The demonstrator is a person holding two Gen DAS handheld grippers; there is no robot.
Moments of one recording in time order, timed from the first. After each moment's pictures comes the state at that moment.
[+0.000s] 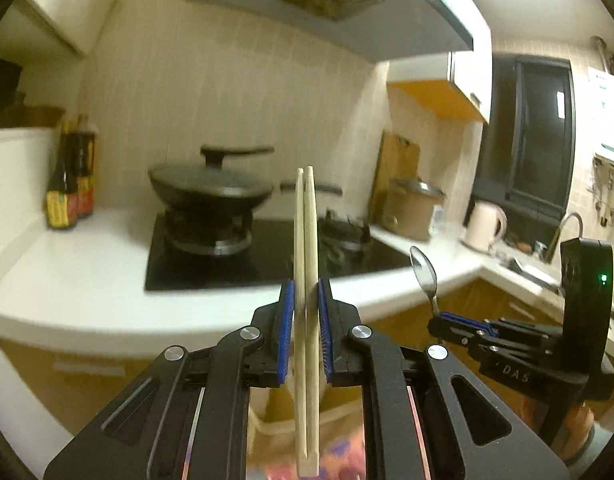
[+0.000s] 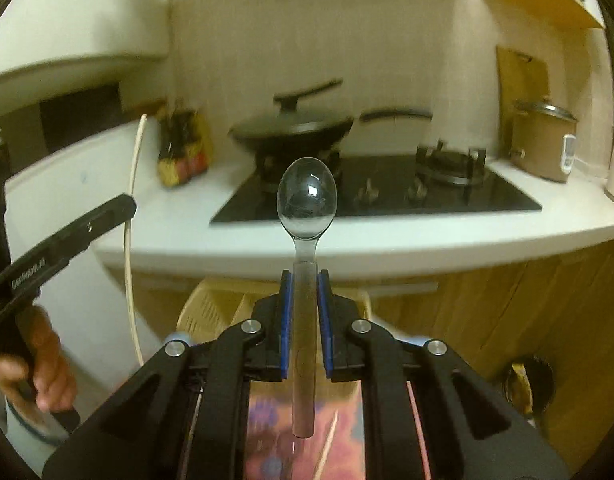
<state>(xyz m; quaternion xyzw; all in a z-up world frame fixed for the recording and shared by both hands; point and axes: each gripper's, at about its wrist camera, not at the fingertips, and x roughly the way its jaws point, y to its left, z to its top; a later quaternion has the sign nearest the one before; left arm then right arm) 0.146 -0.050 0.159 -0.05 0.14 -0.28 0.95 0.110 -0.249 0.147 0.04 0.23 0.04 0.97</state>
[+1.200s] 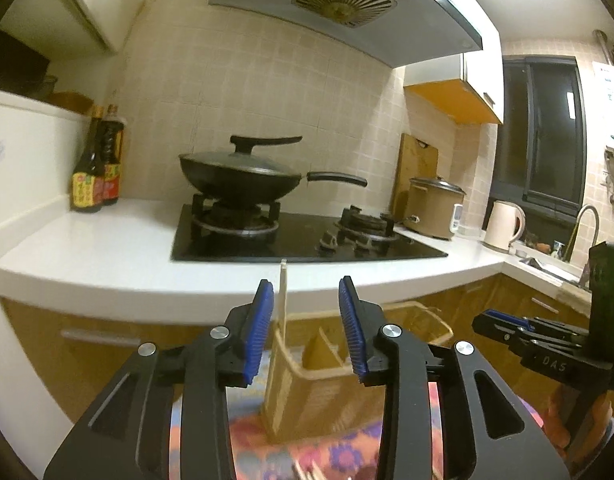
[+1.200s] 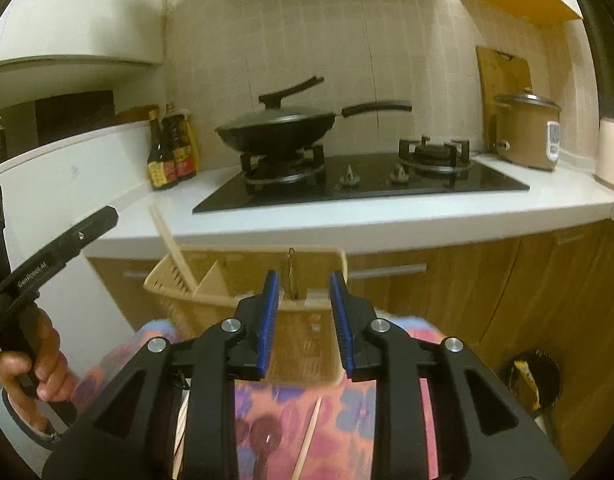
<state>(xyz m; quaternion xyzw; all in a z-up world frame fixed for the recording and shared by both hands) 0.121 -0.015 0.087 -0.05 0.13 -0.24 0.96 0.073 -0.258 0.076 0.05 0.21 0.03 0.98</state>
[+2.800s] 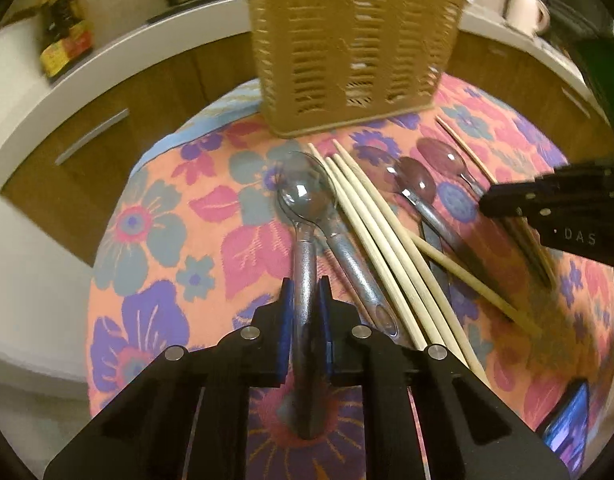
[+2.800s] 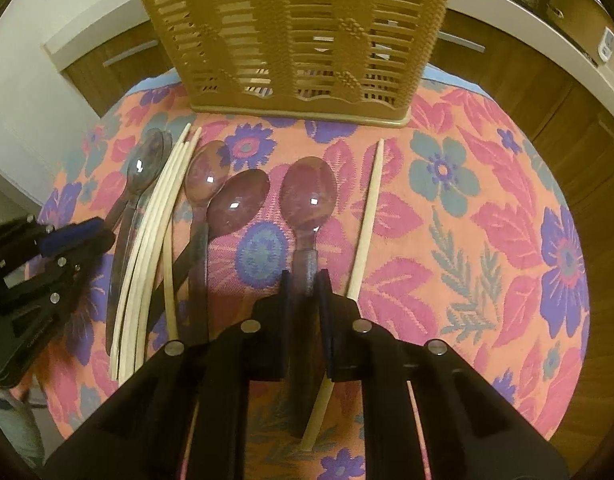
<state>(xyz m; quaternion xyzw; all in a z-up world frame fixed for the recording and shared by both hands) 0.082 -0.018 -0.056 0.13 0.46 -0.20 0.86 0.074 -0.202 -0.059 0.00 0.55 0.03 0.84</state>
